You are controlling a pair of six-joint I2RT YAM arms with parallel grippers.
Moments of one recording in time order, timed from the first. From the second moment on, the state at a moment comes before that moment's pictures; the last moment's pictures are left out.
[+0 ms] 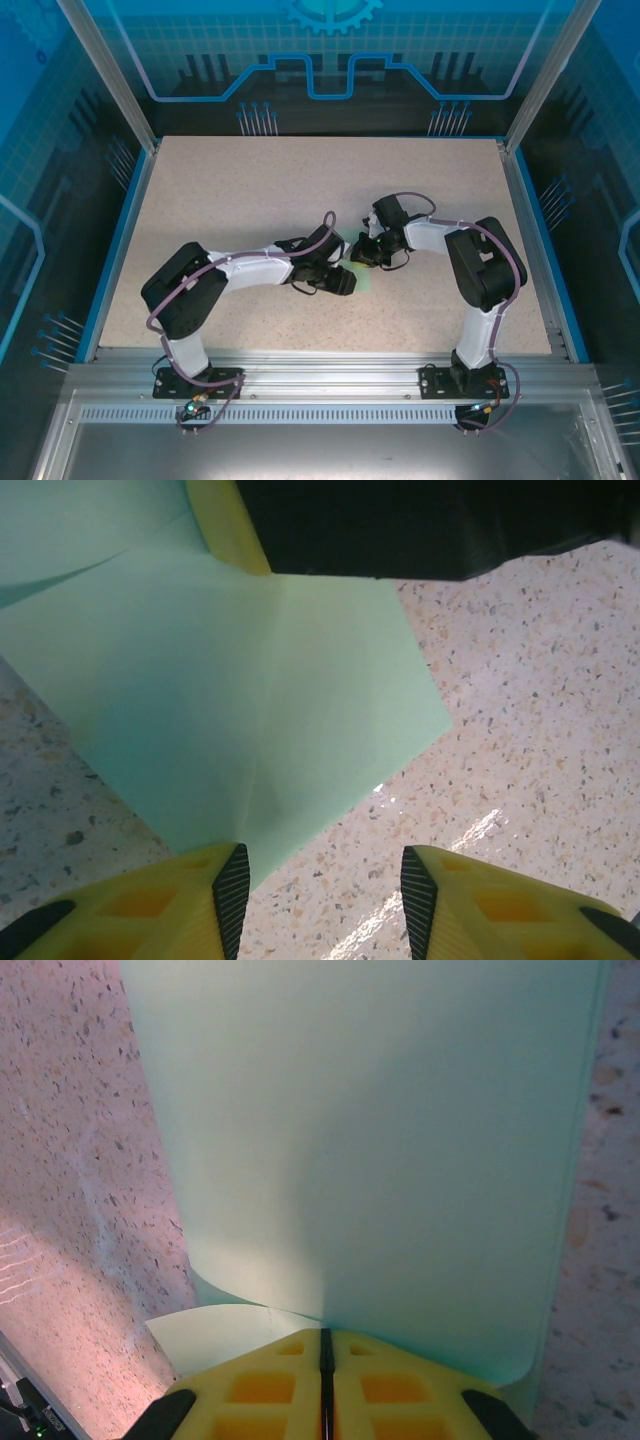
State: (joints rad) left arm -0.78 1.79 1.02 -0.28 0.26 -0.51; right arm 0.40 1.89 1.04 -0.35 -0.52 0.59
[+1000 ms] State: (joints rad) left arm -0.78 1.83 0.99 -0.23 0.23 -0.51; right arm 0.41 1.75 0.91 -0.33 -0.63 0.56
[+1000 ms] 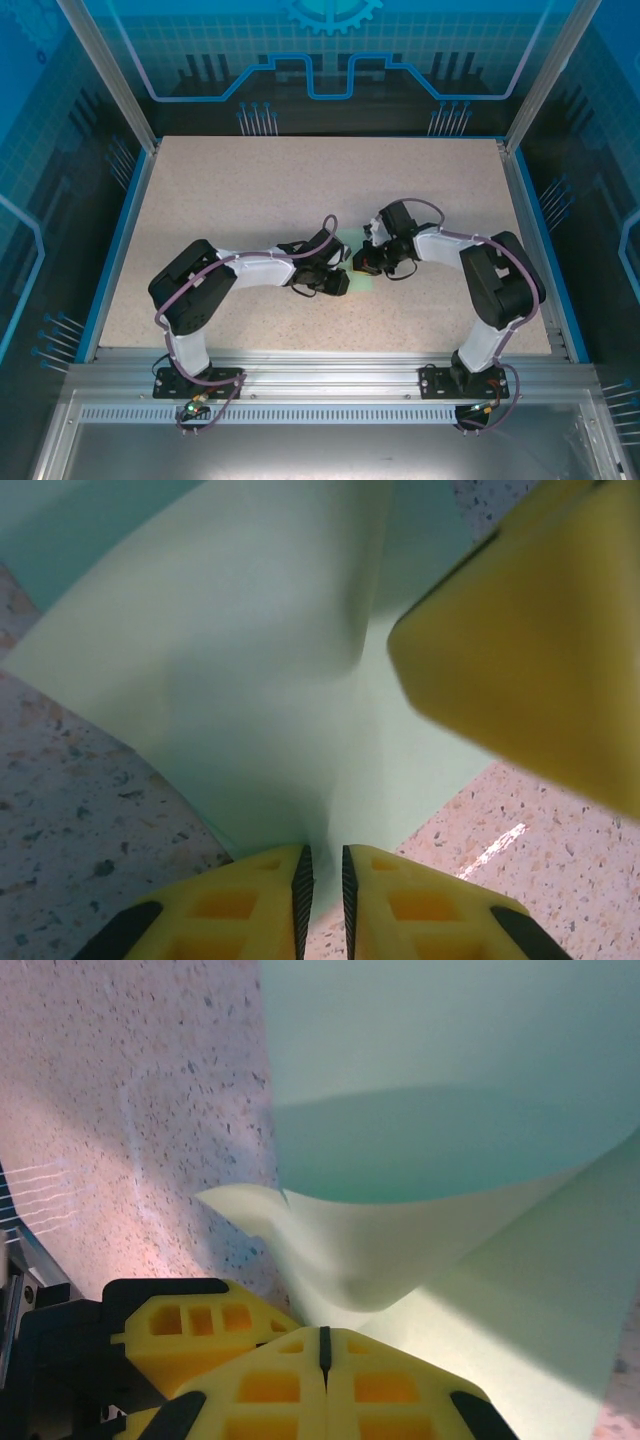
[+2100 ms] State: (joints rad) left arm -0.78 1.83 0.99 -0.23 0.20 -0.51; right arm 0.44 1.86 1.02 -0.43 -0.54 0.48
